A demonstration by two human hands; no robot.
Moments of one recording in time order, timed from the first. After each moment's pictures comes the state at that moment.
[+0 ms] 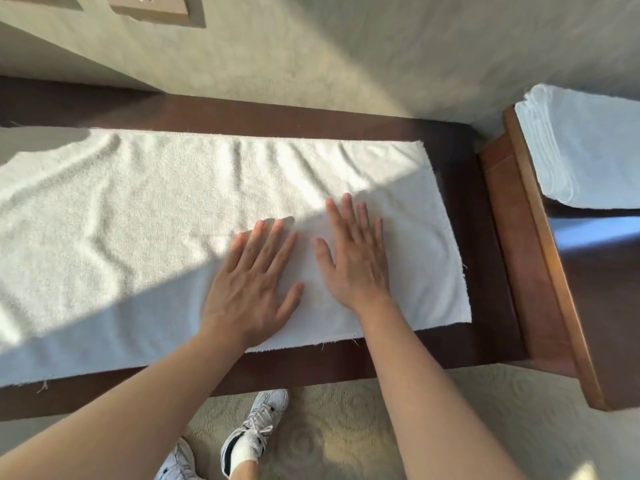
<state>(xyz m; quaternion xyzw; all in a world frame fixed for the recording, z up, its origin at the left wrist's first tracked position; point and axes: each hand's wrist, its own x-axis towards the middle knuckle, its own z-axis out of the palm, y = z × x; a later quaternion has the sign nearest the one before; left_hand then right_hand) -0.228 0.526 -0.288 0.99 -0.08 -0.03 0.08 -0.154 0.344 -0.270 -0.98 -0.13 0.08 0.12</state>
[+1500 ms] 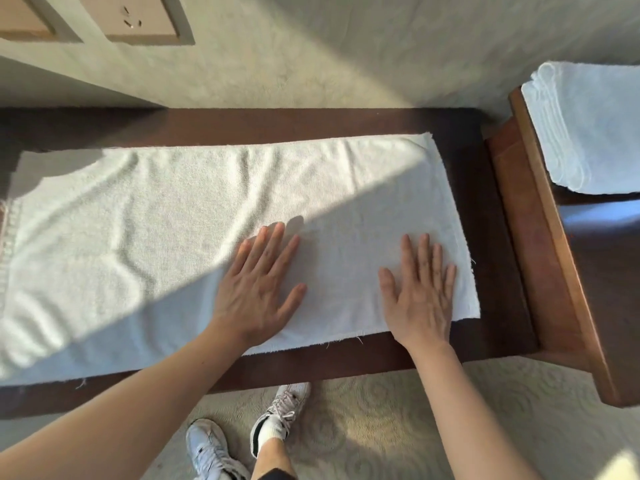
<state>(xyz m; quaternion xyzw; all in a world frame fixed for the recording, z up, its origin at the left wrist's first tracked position) -0.226 0.528 -0.277 0.99 -0.10 -0.06 0.13 -0.200 0.257 -0.269 -0.99 0.02 0.11 0.07</state>
